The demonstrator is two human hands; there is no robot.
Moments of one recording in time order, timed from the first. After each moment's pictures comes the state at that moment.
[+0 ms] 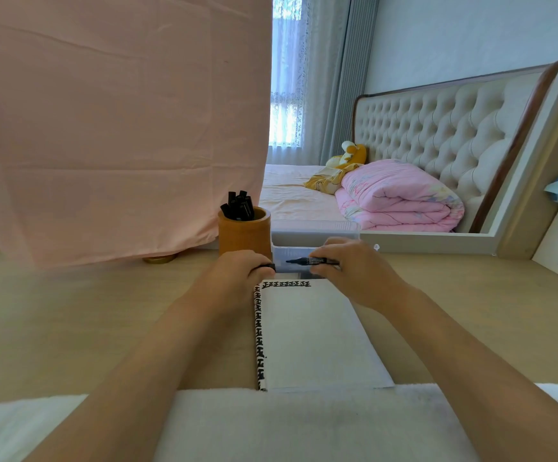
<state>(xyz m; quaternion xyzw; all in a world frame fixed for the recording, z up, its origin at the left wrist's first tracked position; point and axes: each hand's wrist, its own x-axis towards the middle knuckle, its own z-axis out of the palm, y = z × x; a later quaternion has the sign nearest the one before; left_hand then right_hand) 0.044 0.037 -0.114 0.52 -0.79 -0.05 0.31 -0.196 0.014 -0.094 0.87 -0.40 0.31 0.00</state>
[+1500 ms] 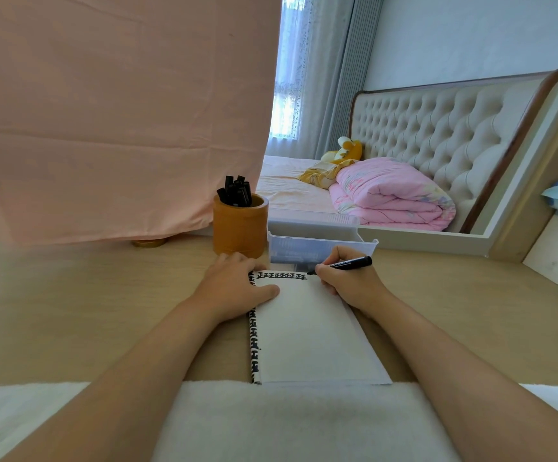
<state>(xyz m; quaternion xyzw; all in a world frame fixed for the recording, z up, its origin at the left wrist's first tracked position) 0.037 0.030 -0.145 0.63 -0.74 -0.09 0.22 -0.193 -0.006 -0.140 0.66 -0.52 0.44 -0.32</state>
